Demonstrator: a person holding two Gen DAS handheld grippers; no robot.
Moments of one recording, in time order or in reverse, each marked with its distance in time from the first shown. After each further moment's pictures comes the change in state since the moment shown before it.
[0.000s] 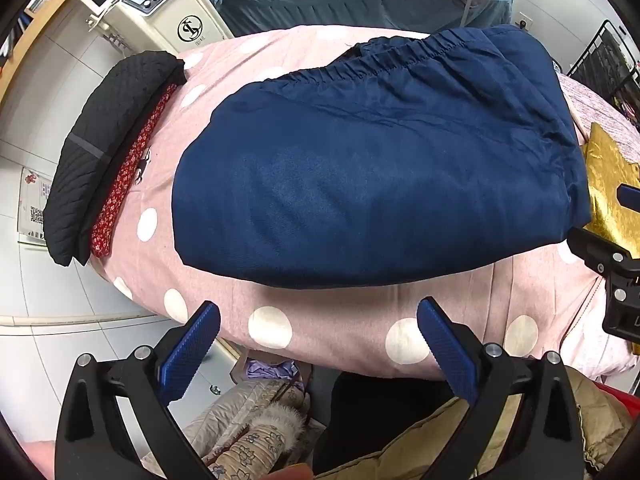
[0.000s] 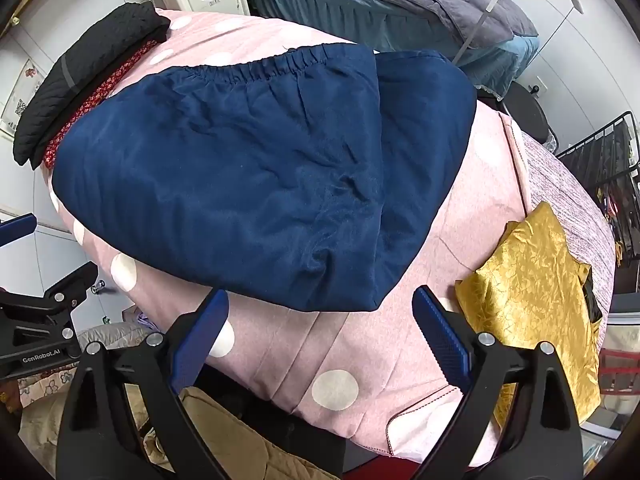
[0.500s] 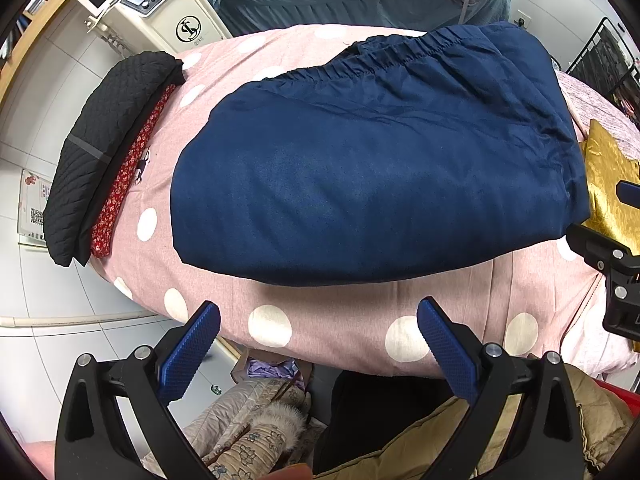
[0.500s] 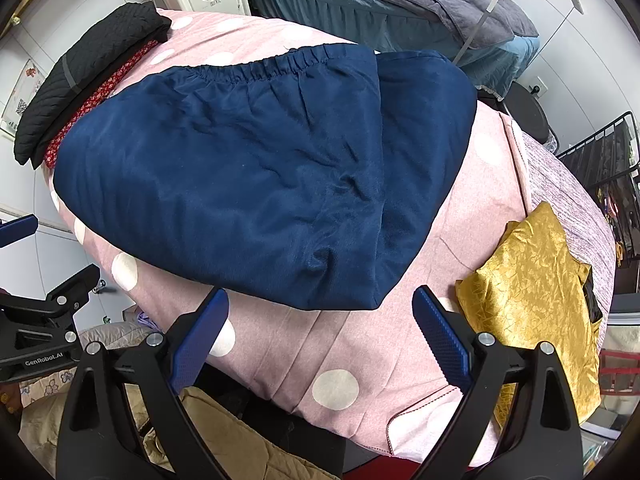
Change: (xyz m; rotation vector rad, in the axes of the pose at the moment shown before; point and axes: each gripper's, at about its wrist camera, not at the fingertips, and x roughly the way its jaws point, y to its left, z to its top) left arm 0.000 -0.001 0.000 -0.001 0.001 0.001; right arm 0.000 0.001 0.000 -0.001 -0.001 -0.001
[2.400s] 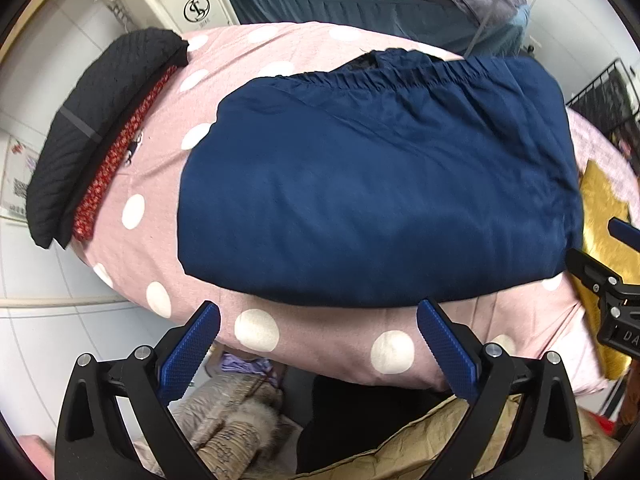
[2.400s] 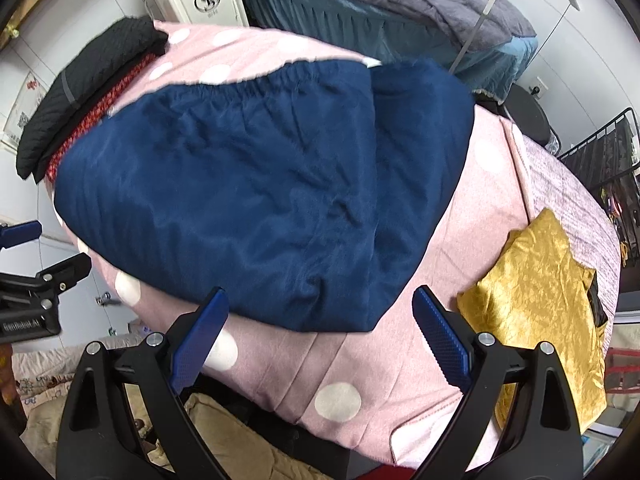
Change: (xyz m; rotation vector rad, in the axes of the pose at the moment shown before) left arm 0.007 0.034 0.018 -0.118 0.036 -0.140; right arm -0.003 -0.011 0.013 0.026 -0.048 0.024
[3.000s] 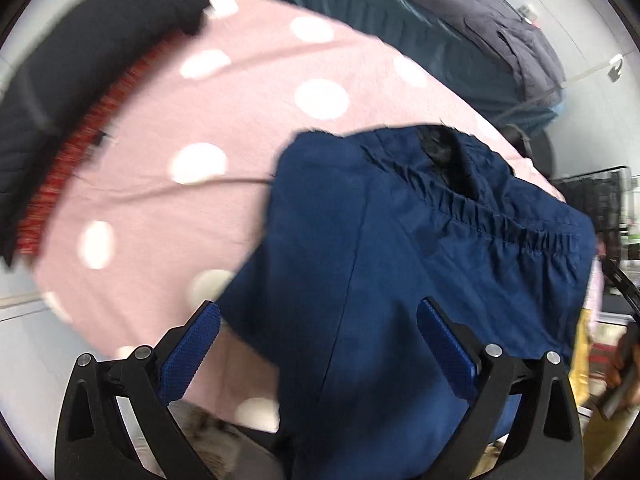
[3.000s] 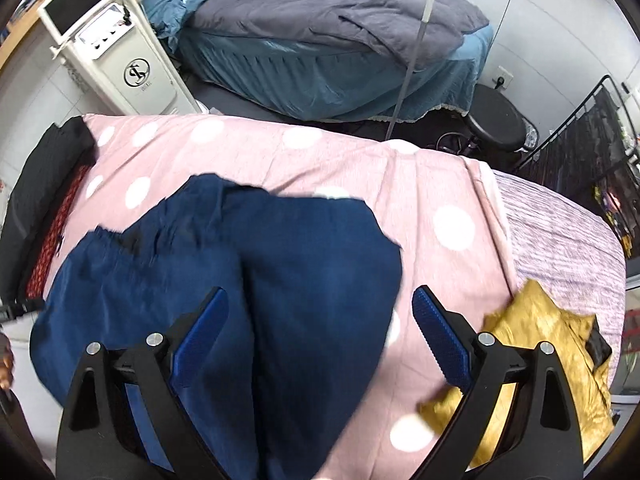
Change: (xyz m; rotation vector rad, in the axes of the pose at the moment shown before) left arm 0.091 0.136 0.154 -0.204 0.083 -0.268; right arm 0.052 -0.104 0.149 0.219 -0.071 -0.019
